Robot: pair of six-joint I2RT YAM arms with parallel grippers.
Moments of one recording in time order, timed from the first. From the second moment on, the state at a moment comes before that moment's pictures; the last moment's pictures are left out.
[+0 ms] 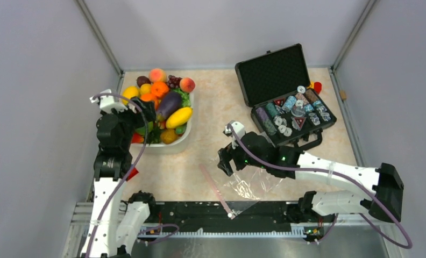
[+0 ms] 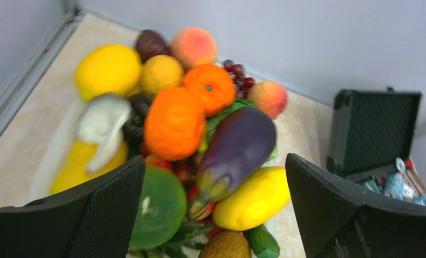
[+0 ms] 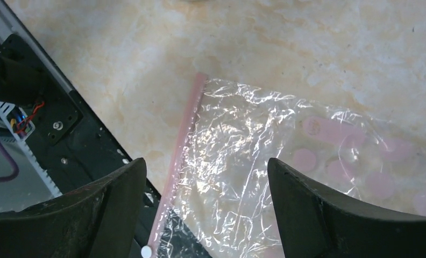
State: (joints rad) left arm 0.00 0.72 0.86 -0.23 0.04 -0.39; right arm 1.12 1.14 0.90 -0.35 0.11 0.31
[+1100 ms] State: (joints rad) left arm 0.00 0.41 0.77 -0.31 -0.15 -0.48; right arm 1.39 1.69 0.91 -0.08 0.43 0.58
